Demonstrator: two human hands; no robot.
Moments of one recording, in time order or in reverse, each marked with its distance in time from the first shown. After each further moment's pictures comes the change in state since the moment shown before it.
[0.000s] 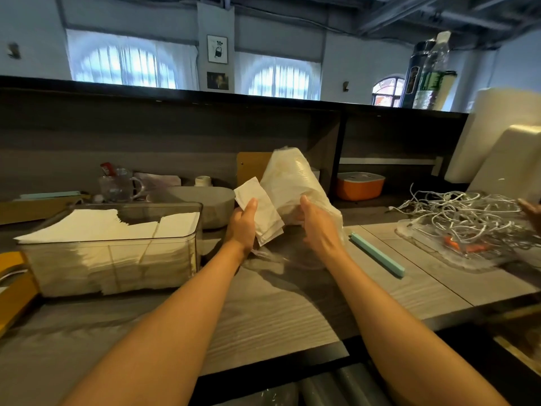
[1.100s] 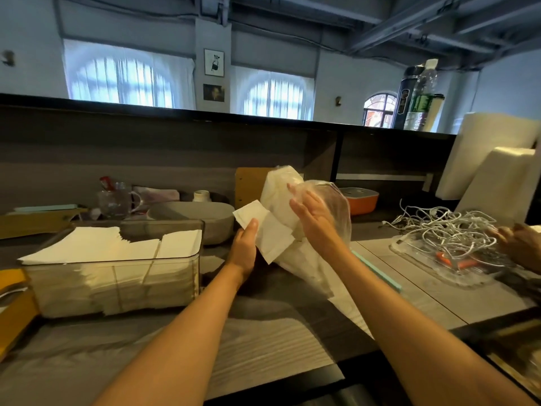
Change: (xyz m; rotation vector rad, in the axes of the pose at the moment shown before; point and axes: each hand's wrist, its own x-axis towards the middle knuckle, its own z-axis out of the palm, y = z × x) left_hand -0.005 -0.004 0.000 -0.076 -0.078 -0.014; right_hand 0.014 -0.034 -0.002 -0.055 -0.181 -0.392
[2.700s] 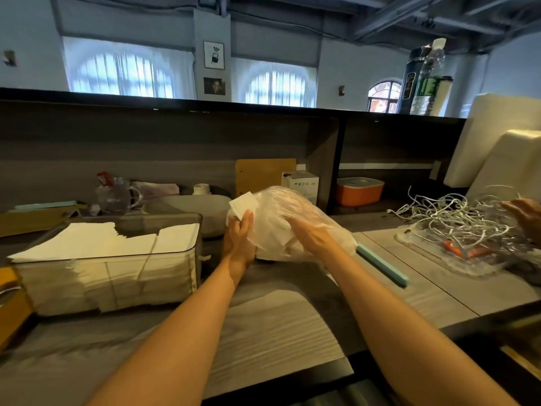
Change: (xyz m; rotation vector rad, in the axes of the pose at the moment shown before) left_hand 0.007 -0.003 -0.008 0.413 0.146 0.042; right_hand -0.009 0.018 0.007 -0.108 -0.192 0.510
